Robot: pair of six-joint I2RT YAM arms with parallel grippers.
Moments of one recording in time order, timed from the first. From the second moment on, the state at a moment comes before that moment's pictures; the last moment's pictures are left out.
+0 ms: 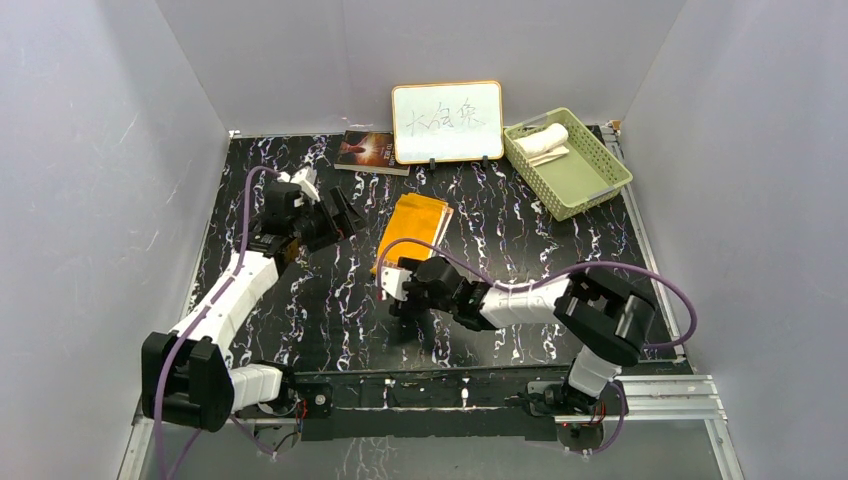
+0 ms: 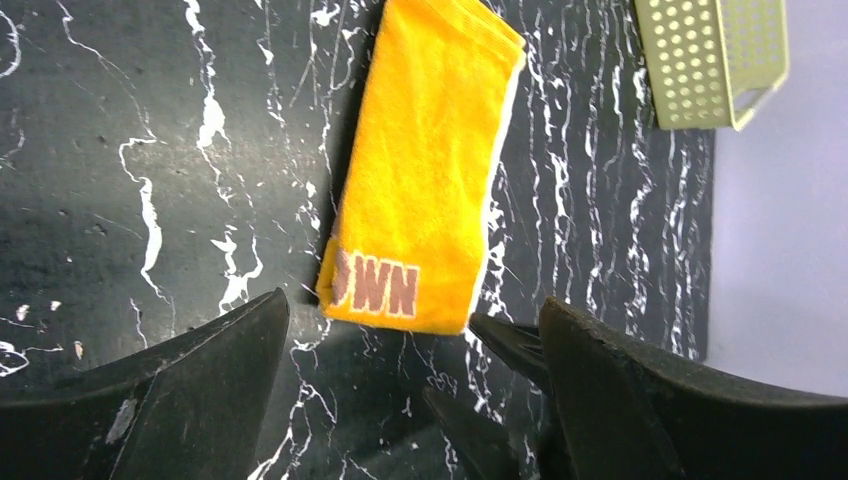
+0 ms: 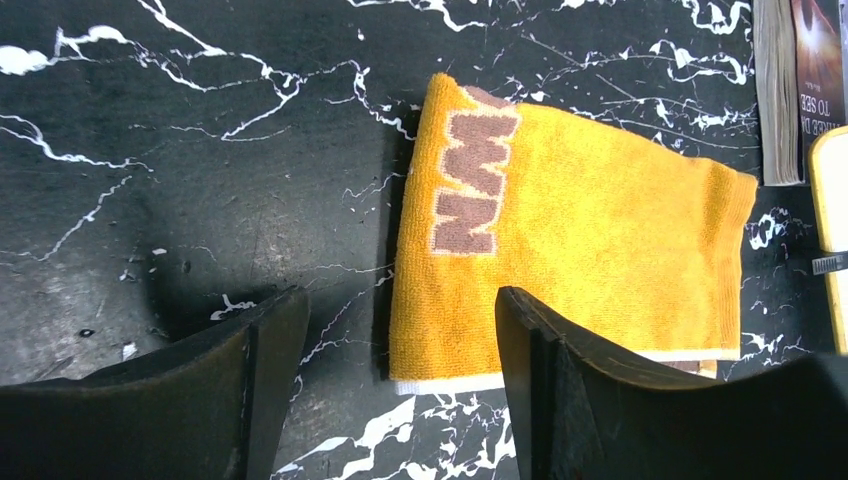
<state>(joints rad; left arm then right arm) -0.21 1.22 0.85 -0.28 0.28 -0.58 1.01 1.64 0.73 0.39 0.02 -0.58</state>
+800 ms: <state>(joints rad) -0.11 1.21 0.84 -0.24 0.51 -0.56 1.02 1.89 0.90 0.46 0.11 -0.61</state>
